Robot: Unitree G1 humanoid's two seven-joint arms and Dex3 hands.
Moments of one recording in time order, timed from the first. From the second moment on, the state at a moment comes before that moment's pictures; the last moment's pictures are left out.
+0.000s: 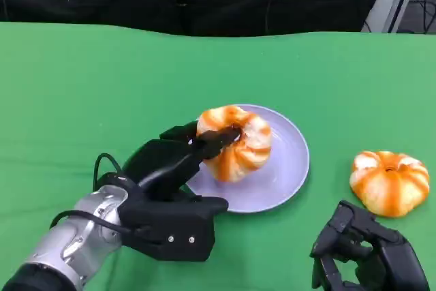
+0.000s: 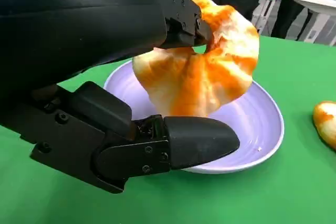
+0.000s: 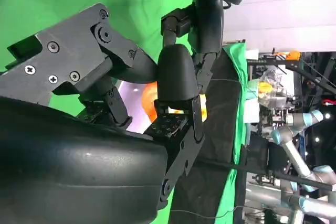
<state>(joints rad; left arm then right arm) -0.46 0.25 -0.47 0.59 0.62 -0.40 0.04 0.32 0.03 0.13 -0.02 0.06 -0.47 0.20</state>
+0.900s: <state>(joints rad) -0.54 0.21 -0.42 0.59 0.59 -0.38 0.04 0.32 0.03 0.13 -0.02 0.06 -0.47 0.19</state>
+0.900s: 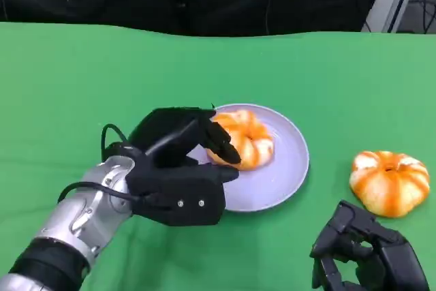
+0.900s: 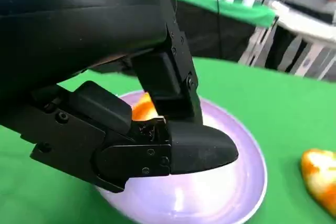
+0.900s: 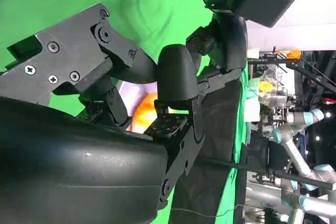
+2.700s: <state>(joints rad) 0.08 0.33 0.02 -0.16 -0.53 0.08 -0.61 0.31 0.03 0.12 -0.02 0.06 -0.46 0.19</state>
